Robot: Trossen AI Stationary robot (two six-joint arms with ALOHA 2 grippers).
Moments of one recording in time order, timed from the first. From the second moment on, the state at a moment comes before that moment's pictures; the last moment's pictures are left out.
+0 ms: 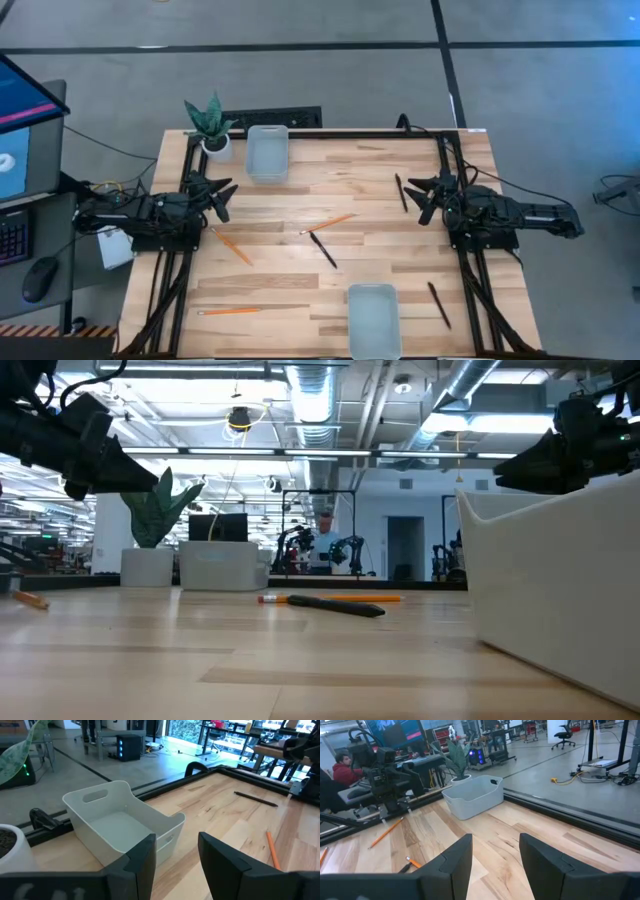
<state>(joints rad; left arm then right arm) -0.06 0.00 0.14 -0.41 -0.74 -0.34 -0.05 0.01 0.08 -0.19 0.42 0.23</state>
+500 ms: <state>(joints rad) -0.06 0.00 0.14 -0.41 -0.74 -0.33 -0.05 0.01 0.08 -0.19 0.42 0.23</state>
